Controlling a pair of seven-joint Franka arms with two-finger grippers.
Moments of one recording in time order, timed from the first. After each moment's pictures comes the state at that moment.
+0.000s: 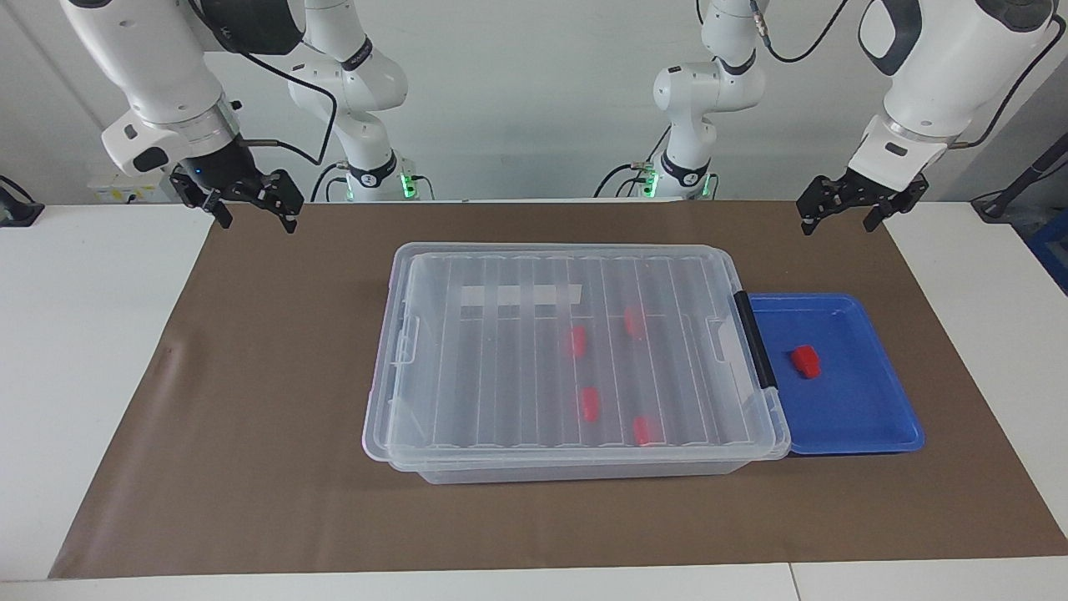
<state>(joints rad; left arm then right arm) 0.01 0.04 -0.07 -1.51 0.04 1.50 0.00 0.06 -0.01 -0.06 -1.58 -0.02 1.51 0.11</state>
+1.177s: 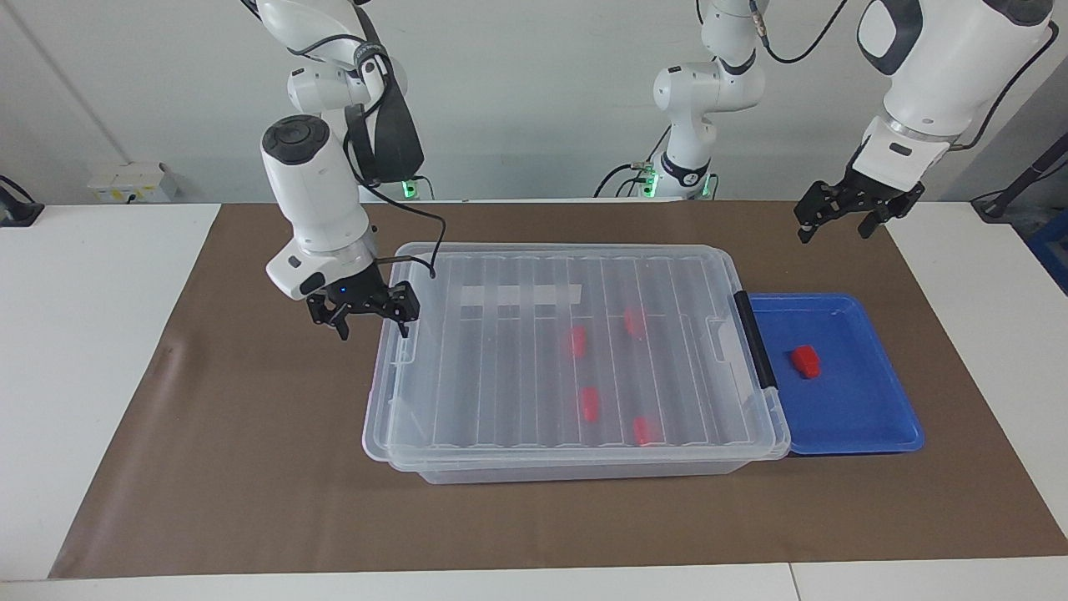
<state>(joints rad) 0.01 0.04 -0.07 -1.53 0.02 1.55 -0.06 0.25 0.21 -0.05 -1.71 0.01 2.04 0.22</state>
